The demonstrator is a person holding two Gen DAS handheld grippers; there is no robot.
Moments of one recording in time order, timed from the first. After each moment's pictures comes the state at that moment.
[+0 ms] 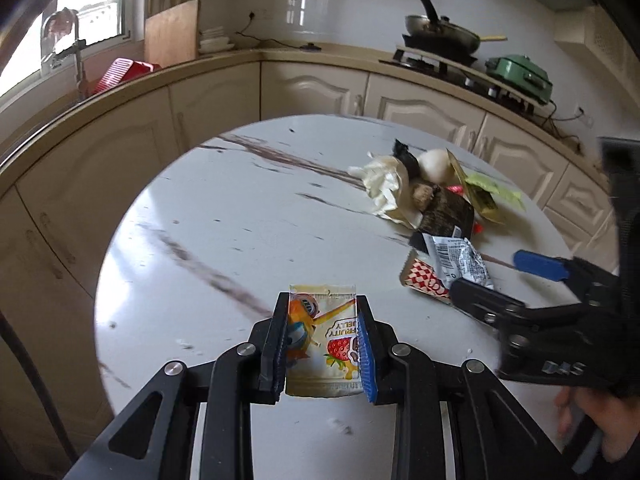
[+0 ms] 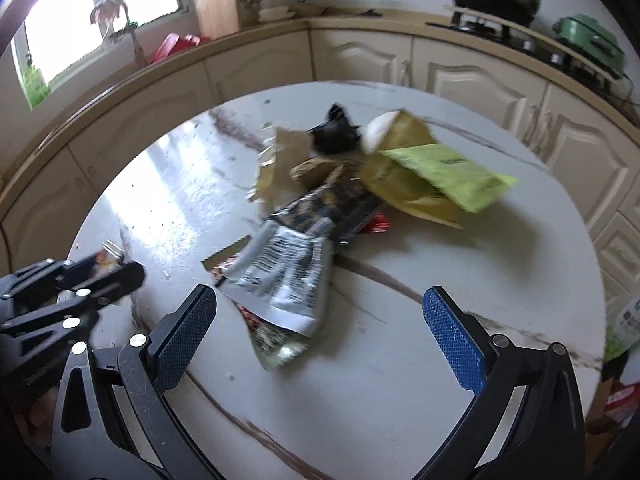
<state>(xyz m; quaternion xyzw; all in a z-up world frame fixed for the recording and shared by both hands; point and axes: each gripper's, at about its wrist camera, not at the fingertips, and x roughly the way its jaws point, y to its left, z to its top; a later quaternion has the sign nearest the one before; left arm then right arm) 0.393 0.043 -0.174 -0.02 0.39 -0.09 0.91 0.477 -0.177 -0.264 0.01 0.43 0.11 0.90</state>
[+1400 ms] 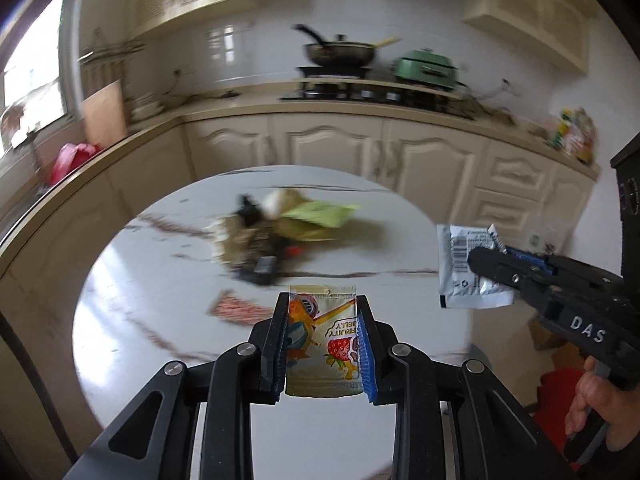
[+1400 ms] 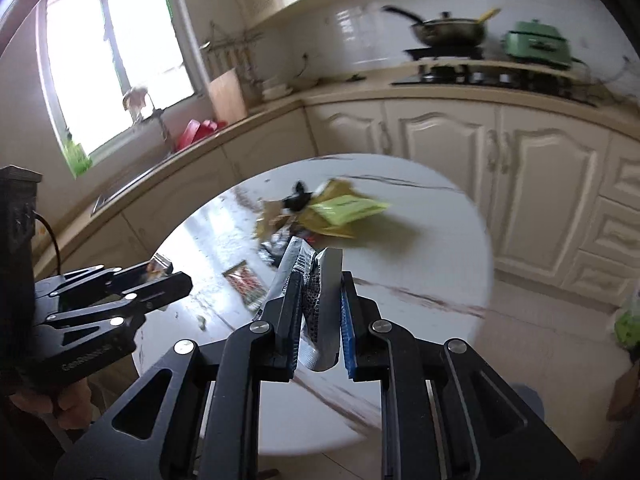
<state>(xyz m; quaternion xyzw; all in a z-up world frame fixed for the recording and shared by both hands) 0.263 -0.105 -0.094 0.06 0.34 -0.18 0.92 0.320 -0.330 -0.186 0.11 0.30 0.11 0.94</state>
